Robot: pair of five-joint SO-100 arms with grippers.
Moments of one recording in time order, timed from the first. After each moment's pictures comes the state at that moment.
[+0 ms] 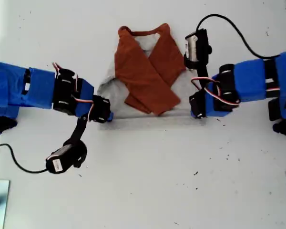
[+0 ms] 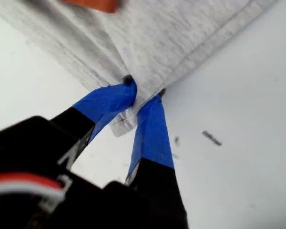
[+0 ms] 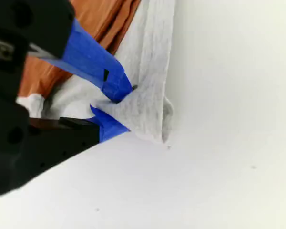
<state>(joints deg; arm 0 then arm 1) -3.3 89.5 106.8 58.1 10.3 5.1 108.9 113.6 69.3 -20.0</state>
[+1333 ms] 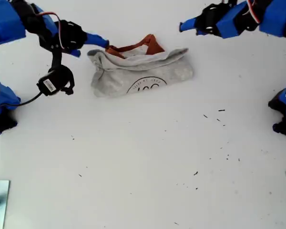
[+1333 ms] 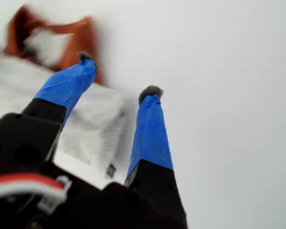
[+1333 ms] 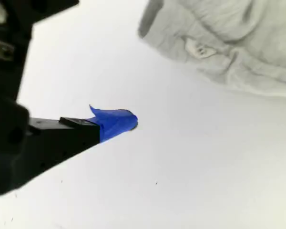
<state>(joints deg) -49.0 108.7 121.6 55.5 29.4 52.7 111.0 115.3 40.8 -32.4</state>
